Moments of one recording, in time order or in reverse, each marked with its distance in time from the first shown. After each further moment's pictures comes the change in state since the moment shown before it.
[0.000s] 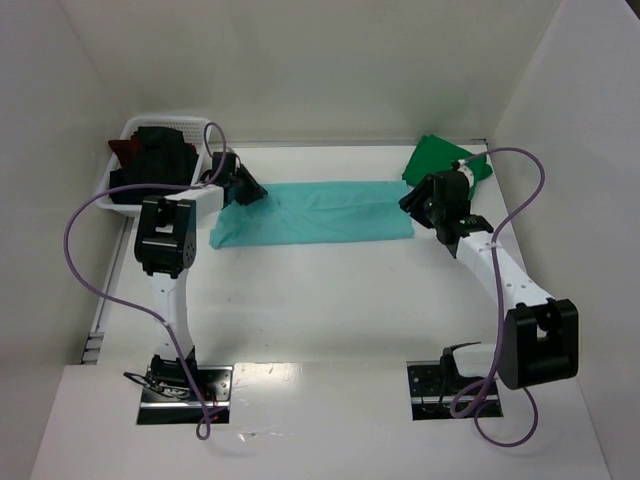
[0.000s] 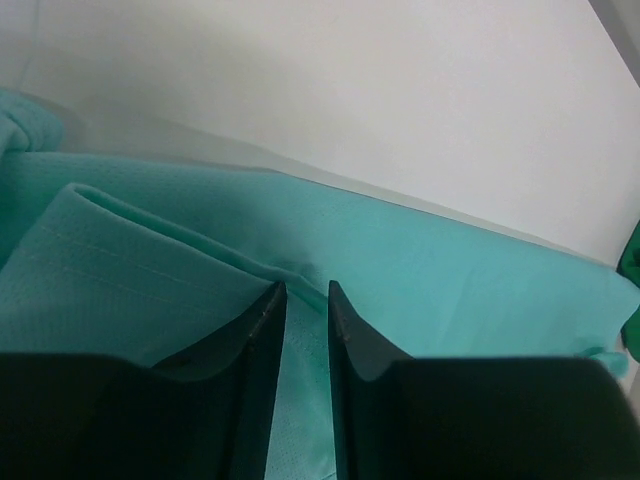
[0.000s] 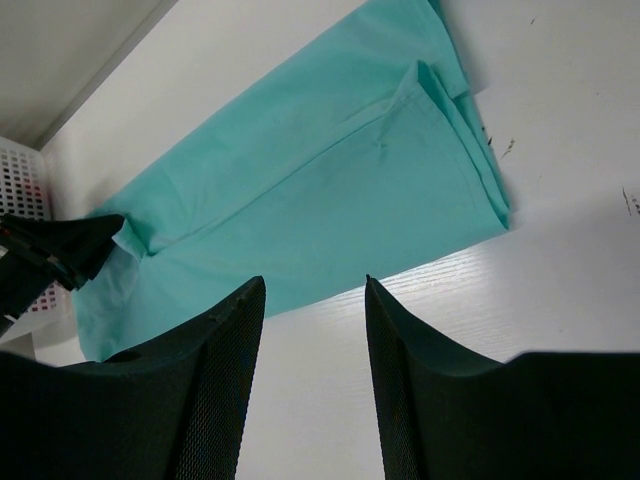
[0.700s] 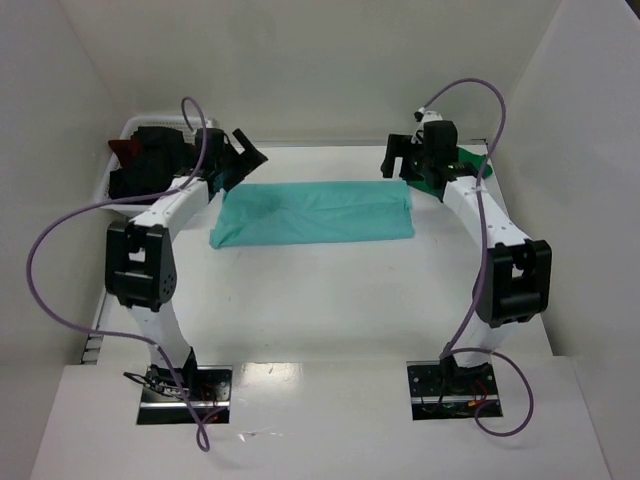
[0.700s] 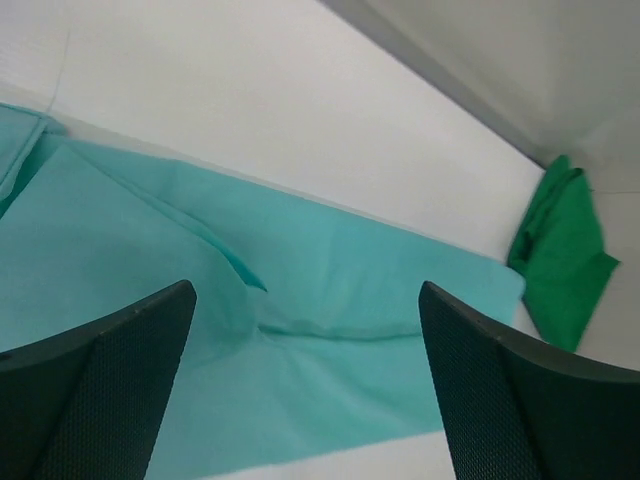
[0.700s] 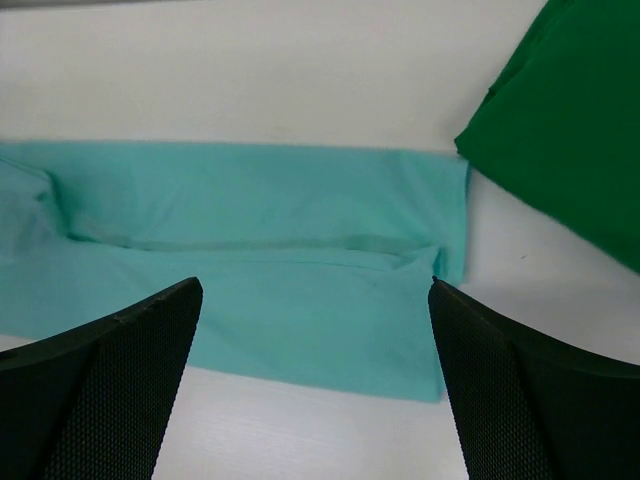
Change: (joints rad) left arm -0.031 -0.289 -0.022 -0.119 -0.102 -0.001; right arm -0.002 0.356 0.494 -0.124 -0.140 -0.499
